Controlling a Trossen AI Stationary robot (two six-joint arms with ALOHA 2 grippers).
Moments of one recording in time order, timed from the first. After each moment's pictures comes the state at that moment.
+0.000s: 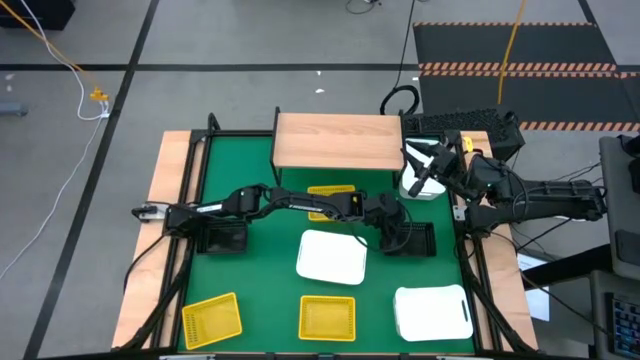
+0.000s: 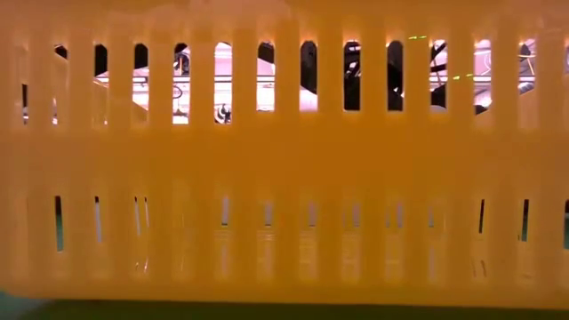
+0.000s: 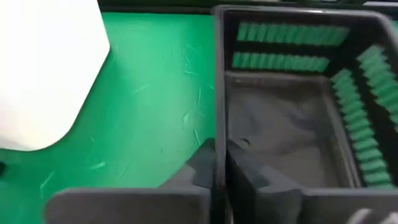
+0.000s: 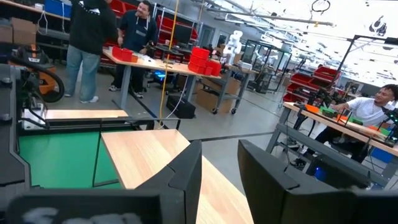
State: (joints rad) left arm 0.02 2.66 2.28 -0.23 0.05 0.01; right arm -0.03 0.64 0.64 0.05 0.62 -0.28
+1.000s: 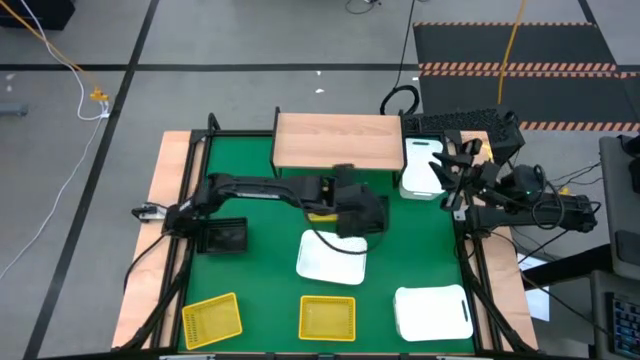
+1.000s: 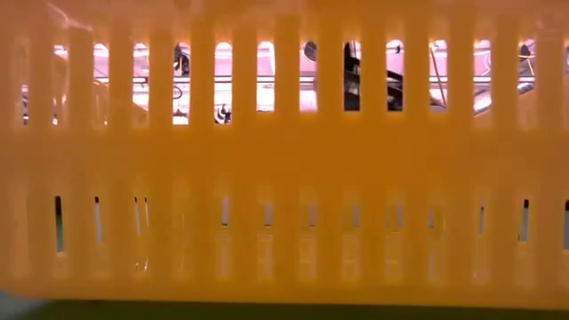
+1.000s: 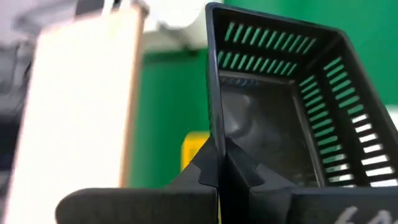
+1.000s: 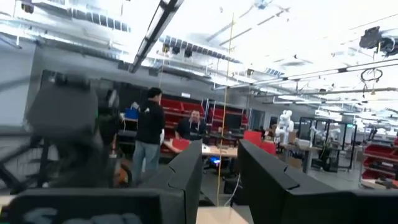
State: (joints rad) left arm -0.06 2.19 2.28 -1.10 -0.43 0.11; right arm -0.03 0.26 0.42 0.23 0.29 -0.27
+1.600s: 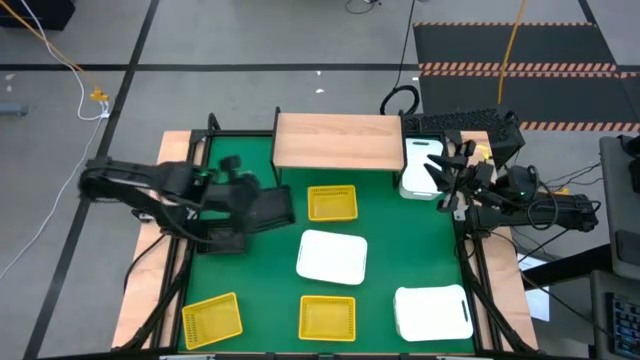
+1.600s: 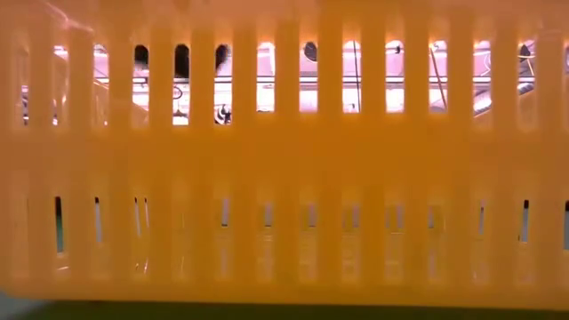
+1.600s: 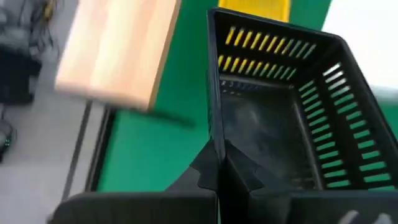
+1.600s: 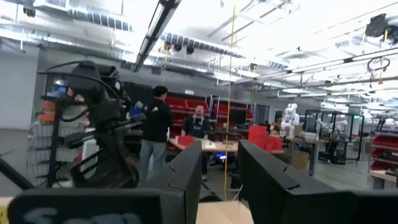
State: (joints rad) left arm -0.19 1.23 1.36 -1.27 -0.49 -0.22; right arm -0.03 0.29 0.40 0.26 0.28 -0.22
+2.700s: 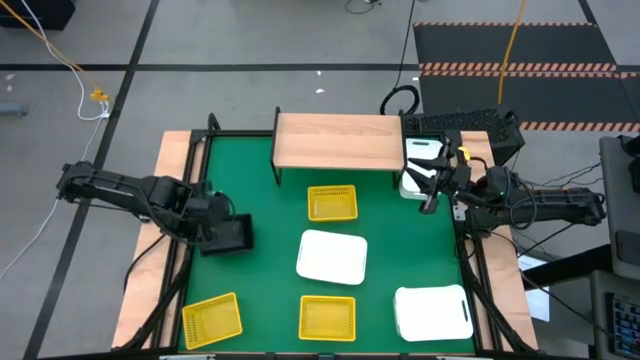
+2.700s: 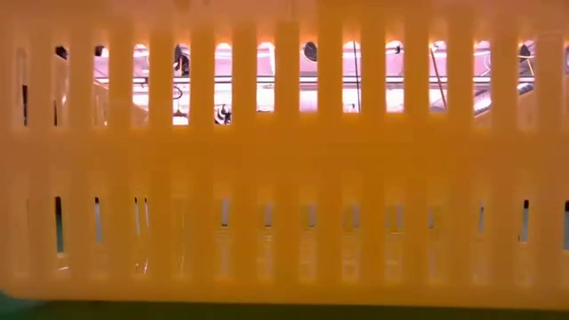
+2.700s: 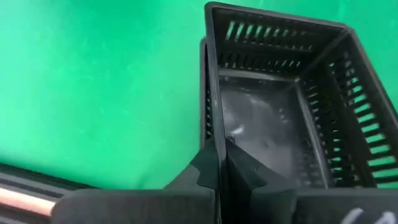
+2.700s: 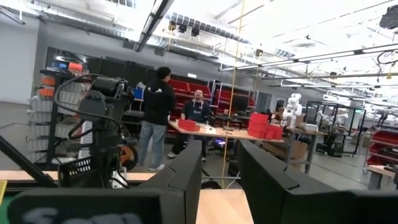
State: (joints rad) left arm -0.19 0.83 0.76 -1.25 -0.17 -0.35; right arm -0.03 0.50 0.40 0.40 0.28 -0.26
